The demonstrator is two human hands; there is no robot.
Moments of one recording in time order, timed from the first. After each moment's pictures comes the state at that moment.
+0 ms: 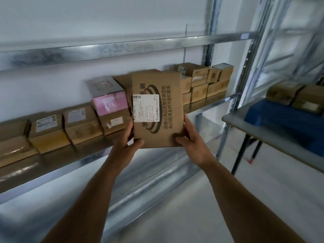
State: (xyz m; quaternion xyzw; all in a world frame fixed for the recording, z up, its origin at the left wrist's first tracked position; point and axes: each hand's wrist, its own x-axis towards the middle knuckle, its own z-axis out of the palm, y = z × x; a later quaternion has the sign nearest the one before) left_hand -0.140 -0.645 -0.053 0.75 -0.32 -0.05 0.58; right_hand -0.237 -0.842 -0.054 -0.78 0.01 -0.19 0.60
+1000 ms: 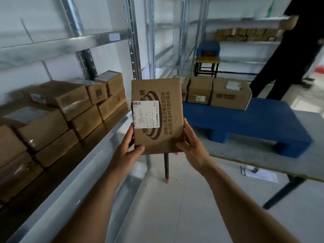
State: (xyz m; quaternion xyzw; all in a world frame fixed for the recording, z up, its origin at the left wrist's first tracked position) left_hand -0.086 -1.078 -0.060 0.68 -0.48 -0.27 0.49; right_hand -0.272 -1.186 -0.068 -0.72 0.31 -0.33 0.53
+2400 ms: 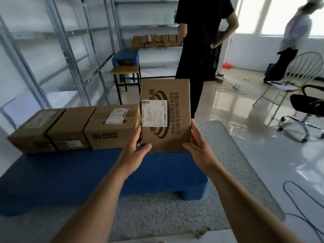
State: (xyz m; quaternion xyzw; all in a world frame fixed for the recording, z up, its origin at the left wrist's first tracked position) left_hand -0.451 -1.570 -0.073 0.51 -0.61 -0.40 0.45; right_hand -0.666 -1.585 -0.083 -0.63 0.43 -0.49 0.43
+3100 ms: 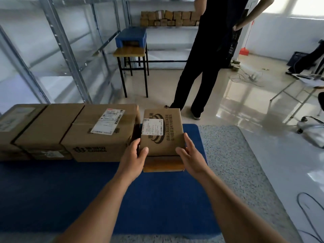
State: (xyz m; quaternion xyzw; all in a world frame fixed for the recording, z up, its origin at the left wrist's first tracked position) left_hand -0.447 -1.706 -0.133 0.69 -0.55 -0.33 0.33; right_hand -0.641 -1.736 -0.143 -0.62 0.59 -0.30 0.43
